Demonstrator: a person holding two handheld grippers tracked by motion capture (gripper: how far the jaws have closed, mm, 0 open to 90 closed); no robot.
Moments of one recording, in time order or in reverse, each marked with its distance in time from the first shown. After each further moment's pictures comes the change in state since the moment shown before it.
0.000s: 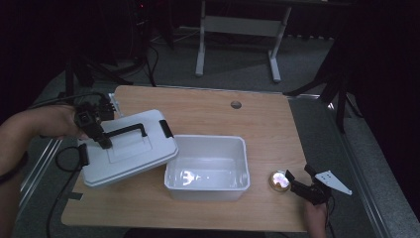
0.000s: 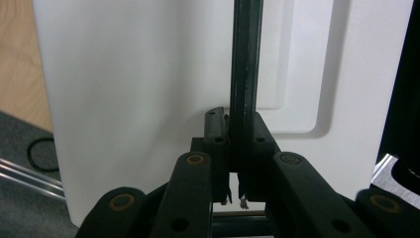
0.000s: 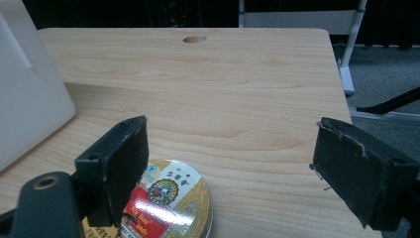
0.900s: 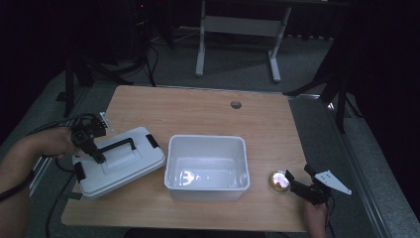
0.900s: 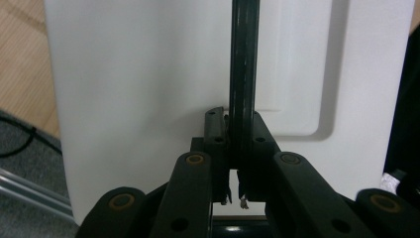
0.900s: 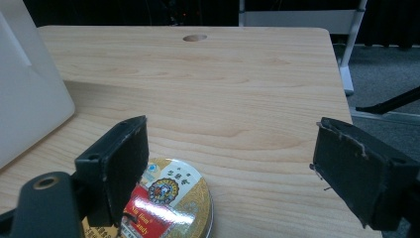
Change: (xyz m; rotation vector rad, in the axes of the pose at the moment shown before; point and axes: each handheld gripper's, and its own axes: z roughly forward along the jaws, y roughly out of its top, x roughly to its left) left arm 0.040 -0.033 0.088 -0.015 -0.076 -0.129; right arm 0.001 0.000 0.000 0.003 0.000 -0.004
